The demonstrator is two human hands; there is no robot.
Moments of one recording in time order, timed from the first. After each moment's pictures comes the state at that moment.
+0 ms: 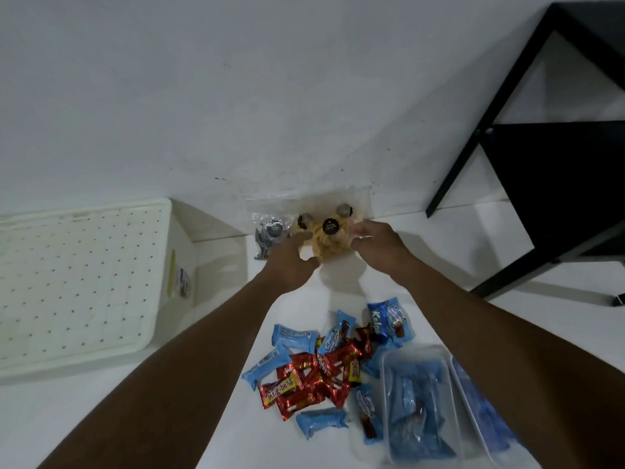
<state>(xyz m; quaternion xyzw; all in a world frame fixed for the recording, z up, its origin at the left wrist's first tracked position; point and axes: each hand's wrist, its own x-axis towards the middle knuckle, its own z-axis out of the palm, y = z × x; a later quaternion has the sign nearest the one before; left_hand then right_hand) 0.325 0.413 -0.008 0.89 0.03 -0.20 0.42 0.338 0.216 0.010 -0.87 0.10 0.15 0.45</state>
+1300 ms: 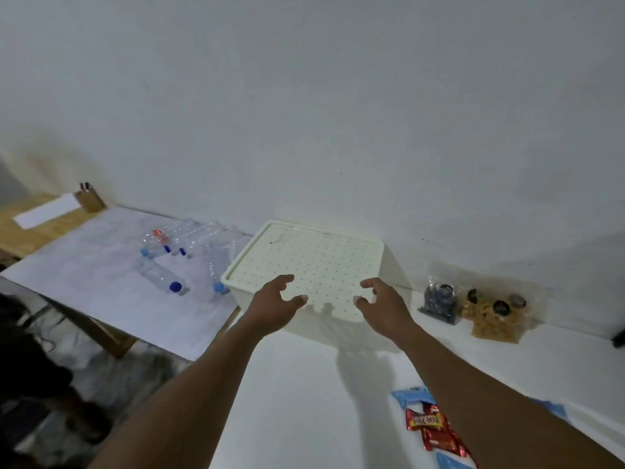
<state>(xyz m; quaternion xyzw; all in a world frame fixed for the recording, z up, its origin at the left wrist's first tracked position) 0.076 0.709 0.124 0.86 0.28 0.03 0.43 0.188 0.506 0.094 -0.87 -0.15 0.16 0.44</state>
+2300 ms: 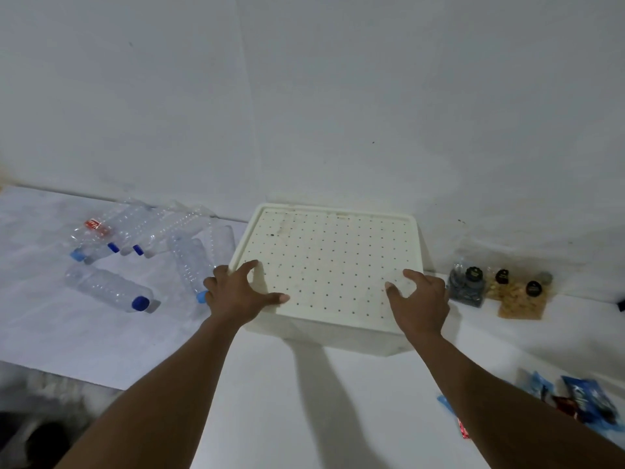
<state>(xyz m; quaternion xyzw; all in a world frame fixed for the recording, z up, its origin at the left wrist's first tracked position) 0.152 0.896 0.046 0.91 0.33 -0.03 0.27 0.236 0.601 0.013 -0.94 0.09 -0.06 0.33</state>
